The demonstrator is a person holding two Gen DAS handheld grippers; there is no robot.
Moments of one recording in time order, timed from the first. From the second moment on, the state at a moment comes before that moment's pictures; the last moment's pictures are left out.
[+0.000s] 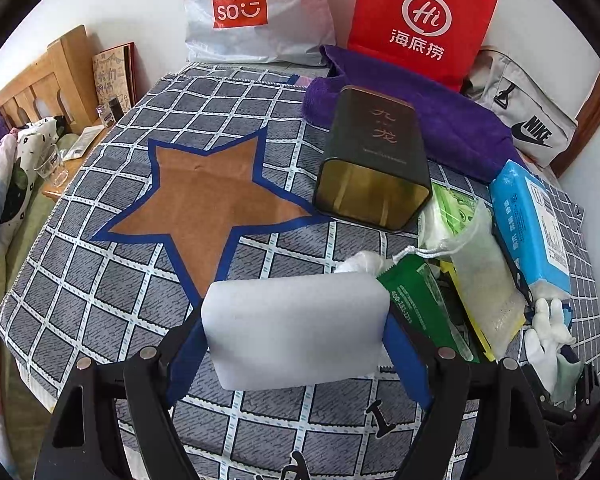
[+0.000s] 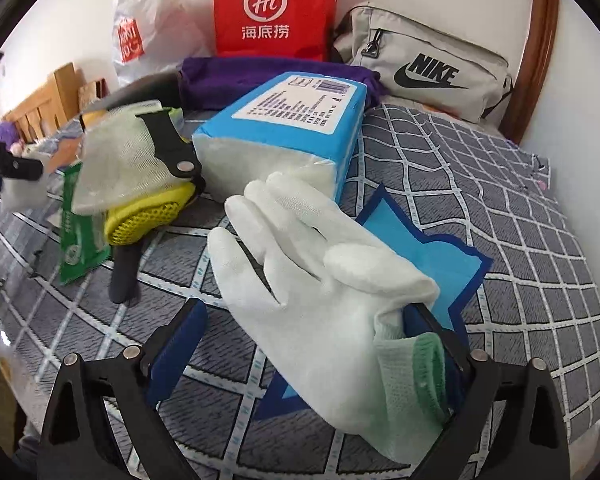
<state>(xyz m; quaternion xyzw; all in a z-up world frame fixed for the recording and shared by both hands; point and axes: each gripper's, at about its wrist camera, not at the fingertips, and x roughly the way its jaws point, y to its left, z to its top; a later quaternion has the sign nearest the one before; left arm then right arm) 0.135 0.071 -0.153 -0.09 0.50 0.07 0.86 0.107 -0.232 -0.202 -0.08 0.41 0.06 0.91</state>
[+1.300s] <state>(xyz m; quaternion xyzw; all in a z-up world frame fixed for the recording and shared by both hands) 0.277 0.060 -0.070 -0.05 0.45 0.01 0.89 0.262 -0.235 -0.033 0.04 0.30 0.14 0.94</state>
